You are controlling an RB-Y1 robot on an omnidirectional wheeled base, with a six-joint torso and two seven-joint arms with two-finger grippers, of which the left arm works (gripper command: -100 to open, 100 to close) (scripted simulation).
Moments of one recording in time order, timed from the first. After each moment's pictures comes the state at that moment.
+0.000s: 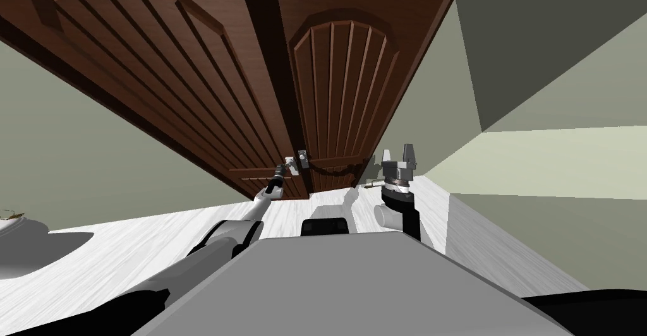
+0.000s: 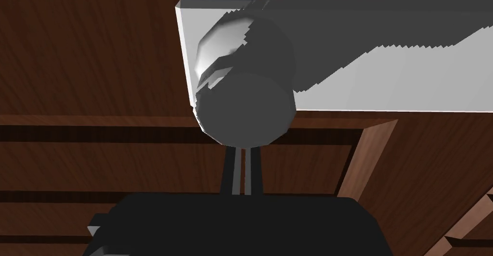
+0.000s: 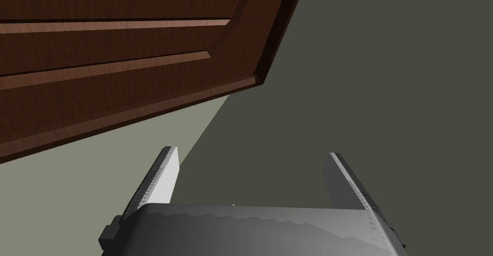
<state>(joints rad) -0.38 0.35 -0.01 -0.65 0.16 -0.51 0.20</state>
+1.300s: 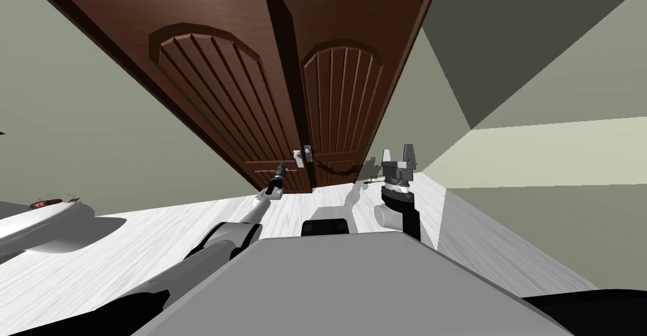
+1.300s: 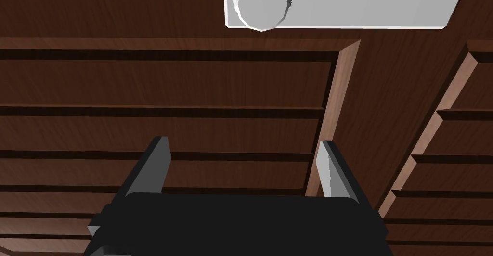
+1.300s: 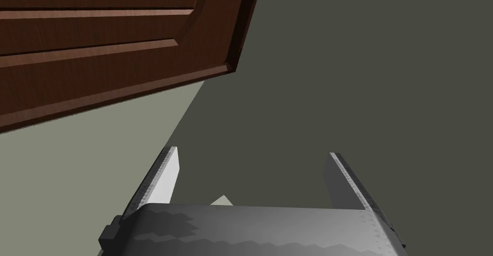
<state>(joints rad) -0.36 0.35 -0.04 -0.68 0.15 -0.50 0.23</state>
